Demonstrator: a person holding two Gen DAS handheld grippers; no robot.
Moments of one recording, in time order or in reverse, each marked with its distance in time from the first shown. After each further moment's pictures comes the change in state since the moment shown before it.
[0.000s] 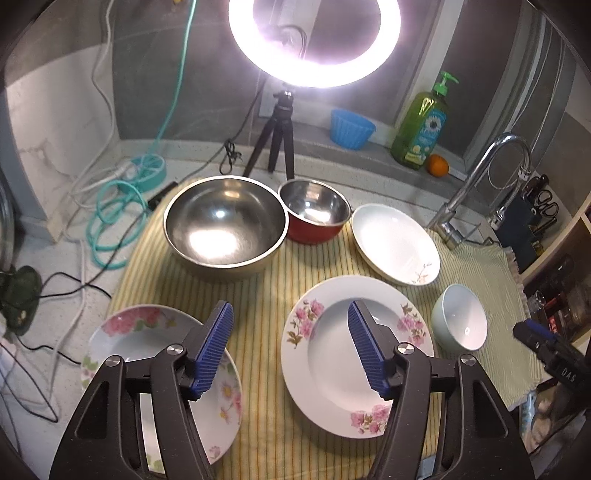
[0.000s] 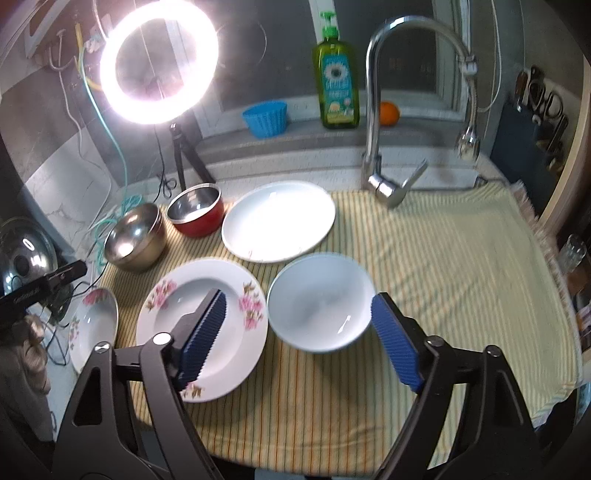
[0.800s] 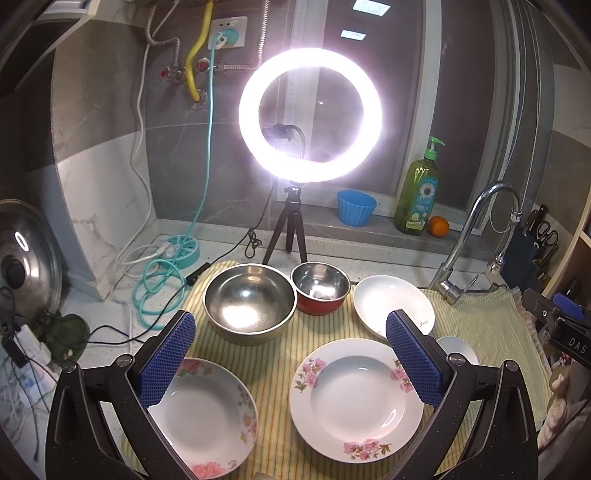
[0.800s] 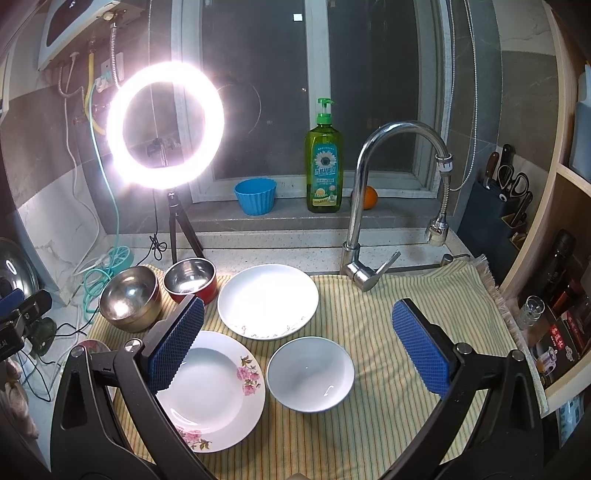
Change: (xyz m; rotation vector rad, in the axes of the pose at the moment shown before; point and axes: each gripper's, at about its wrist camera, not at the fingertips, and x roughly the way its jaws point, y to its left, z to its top) left arm -0.080 -0.033 0.006 0.048 -0.306 0.129; right arm -0.064 0.047 0.041 -0.065 -0.291 -0.169
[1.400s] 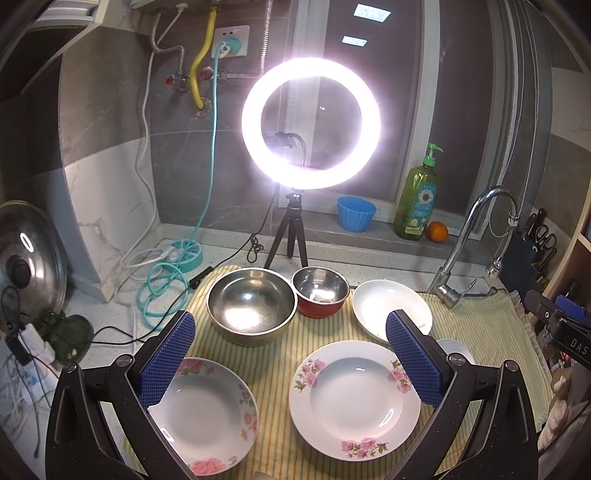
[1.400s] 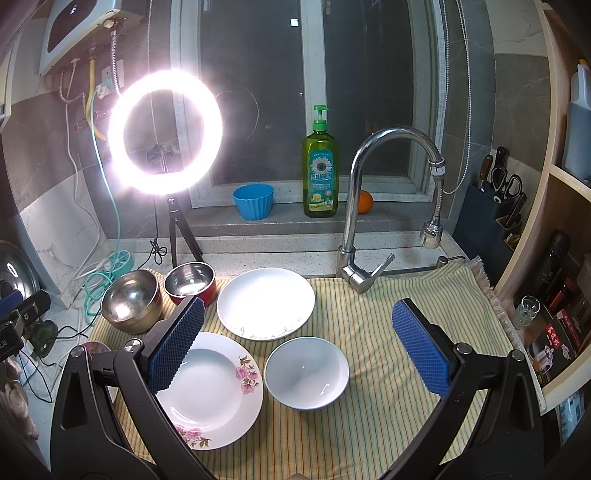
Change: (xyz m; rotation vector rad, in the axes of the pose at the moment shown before) left arm -0.012 -0.003 0.000 -0.004 -0.024 0.013; right arm -0.014 -0.004 0.004 -0.001 -0.021 -0.004
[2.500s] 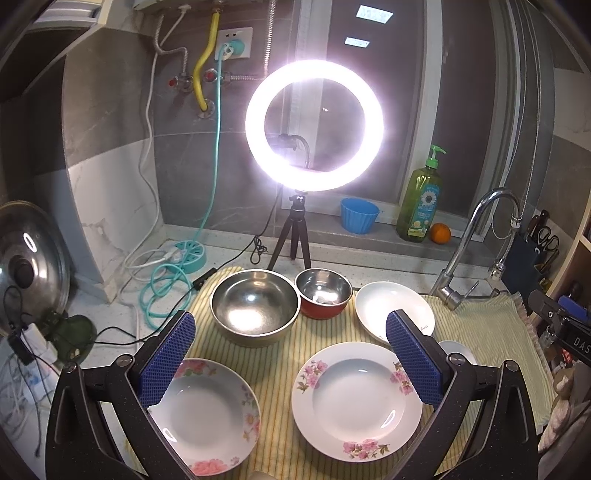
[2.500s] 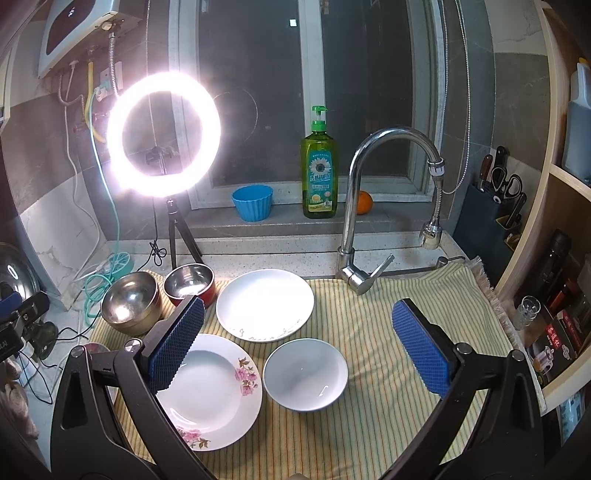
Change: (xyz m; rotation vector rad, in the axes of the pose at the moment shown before) left arm -0.002 0.002 0.000 -0.005 -0.007 0.011; right arm 0.002 -0.003 0.001 0.004 0.000 0.002
